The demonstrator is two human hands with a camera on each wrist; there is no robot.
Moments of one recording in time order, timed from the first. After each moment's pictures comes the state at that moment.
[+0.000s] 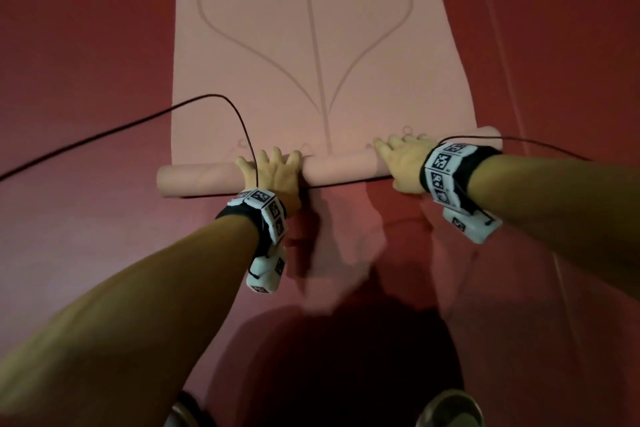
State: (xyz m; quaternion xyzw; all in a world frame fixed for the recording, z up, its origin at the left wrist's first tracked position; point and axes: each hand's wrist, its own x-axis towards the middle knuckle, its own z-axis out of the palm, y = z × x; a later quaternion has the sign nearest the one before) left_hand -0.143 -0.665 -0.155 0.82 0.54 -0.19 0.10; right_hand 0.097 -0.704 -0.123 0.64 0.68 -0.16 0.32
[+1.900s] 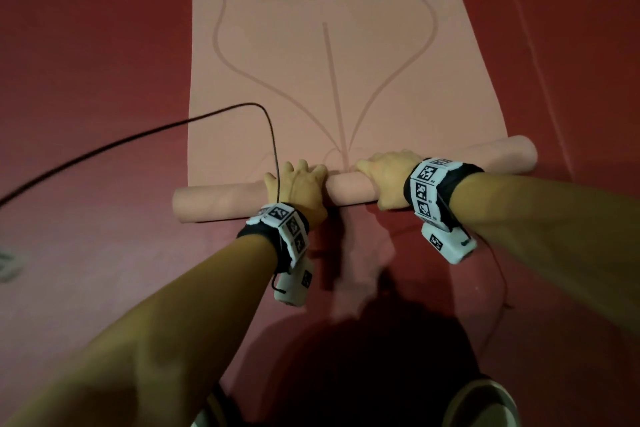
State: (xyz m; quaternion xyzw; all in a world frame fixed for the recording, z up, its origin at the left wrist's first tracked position) left_hand -0.152 -0.709 -0.149 0.81 0.53 -0.20 0.16; right_hand 0.030 -0.729 -0.131 0.61 0.71 -0.23 0.28
